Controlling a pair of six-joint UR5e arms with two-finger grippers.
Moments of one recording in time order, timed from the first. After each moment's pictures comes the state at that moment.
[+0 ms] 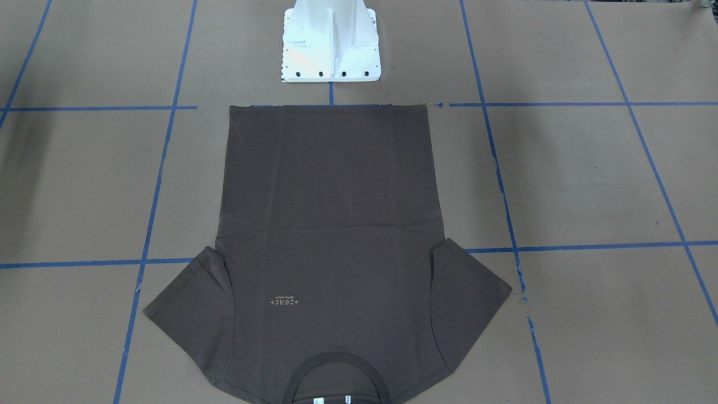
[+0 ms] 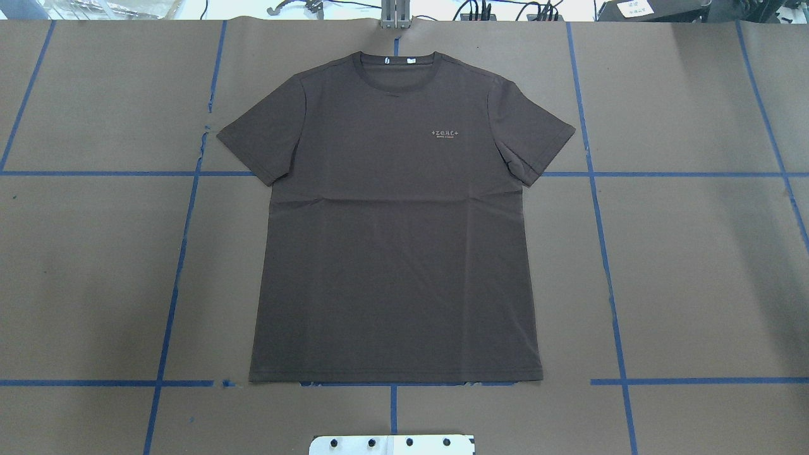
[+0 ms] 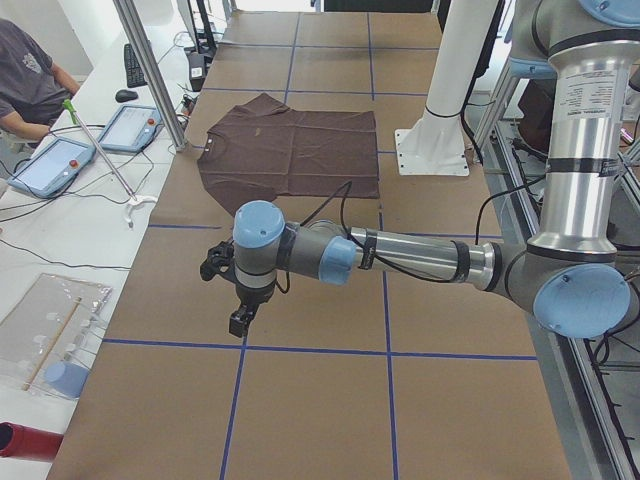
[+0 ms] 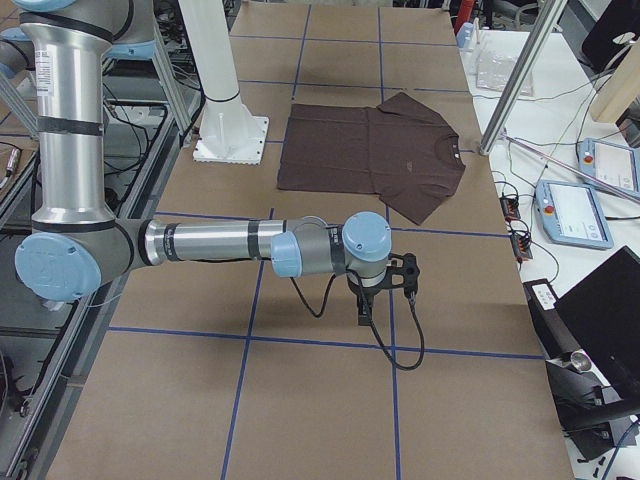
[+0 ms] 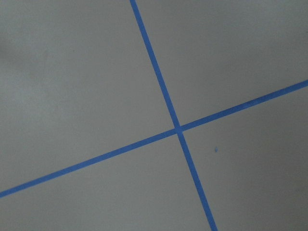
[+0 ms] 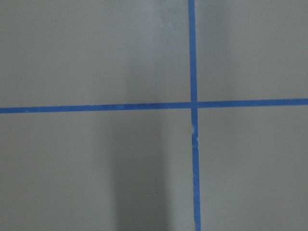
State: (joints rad) left arm -1.56 -1.61 -1.69 -1.72 -2.26 0.20; right arm 1.55 -1.60 1.70 -1.47 2.44 0.14
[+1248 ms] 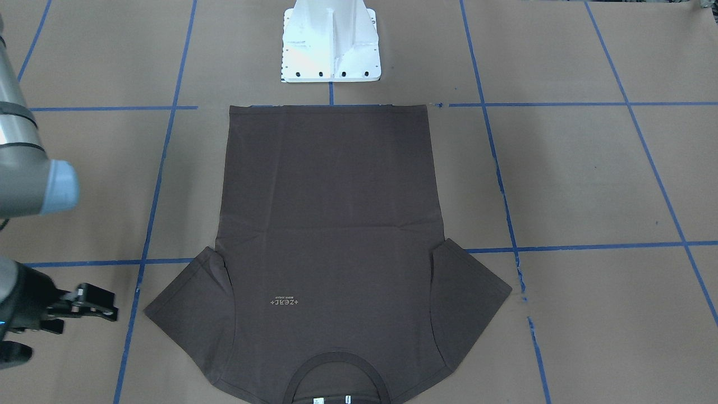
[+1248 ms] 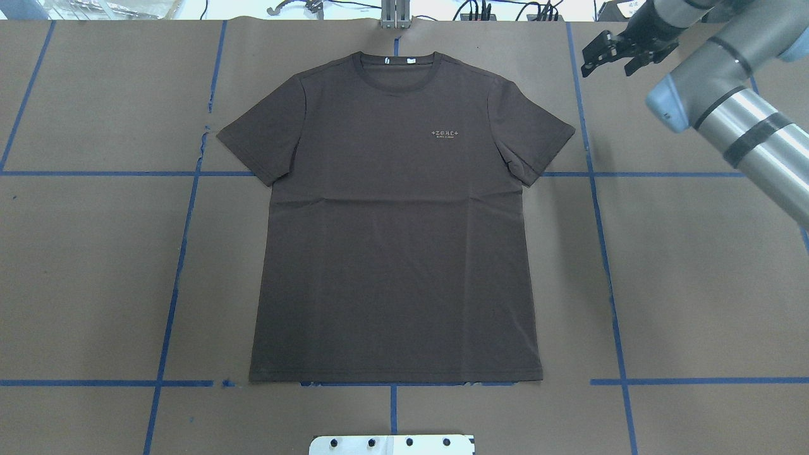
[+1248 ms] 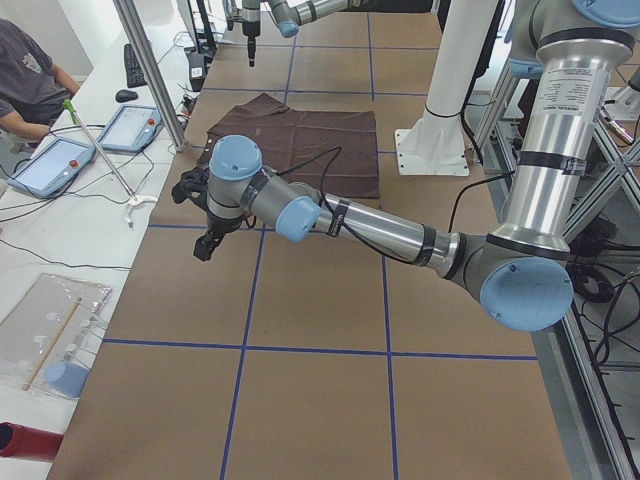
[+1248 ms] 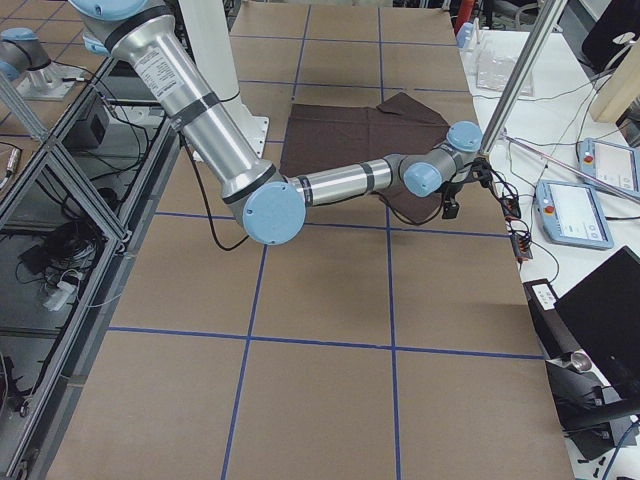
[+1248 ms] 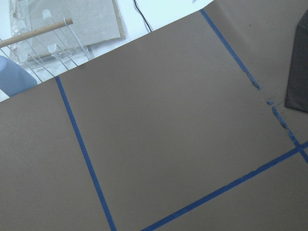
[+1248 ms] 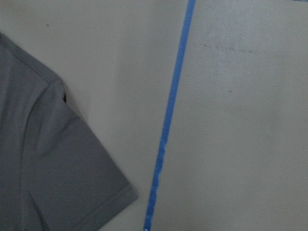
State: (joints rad) left arm -1.52 -1.75 -1.69 -1.87 -2.37 -0.04; right arm 1.10 -0.90 1.08 -1.05 2.26 0.67
